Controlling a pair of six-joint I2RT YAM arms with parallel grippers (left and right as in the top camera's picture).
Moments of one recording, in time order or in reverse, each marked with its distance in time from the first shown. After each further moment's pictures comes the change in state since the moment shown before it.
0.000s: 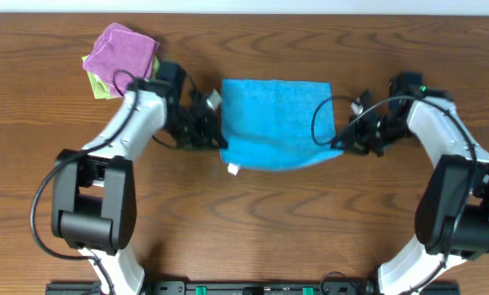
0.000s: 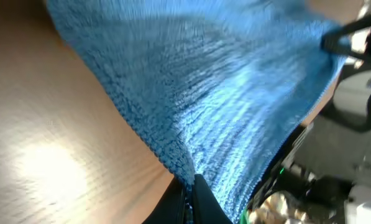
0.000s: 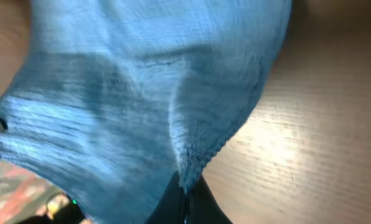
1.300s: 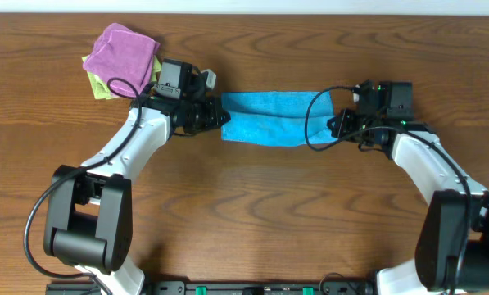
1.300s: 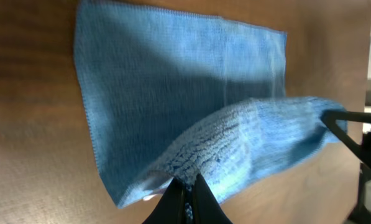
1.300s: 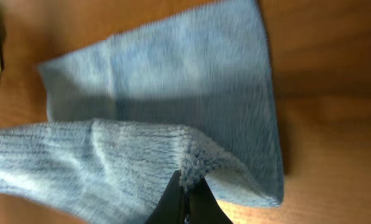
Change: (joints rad) left arm -0.029 -0.103 -0.113 0.555 -0.219 -0.404; right arm 0.101 -0.199 -0.249 0.678 0.185 0.270
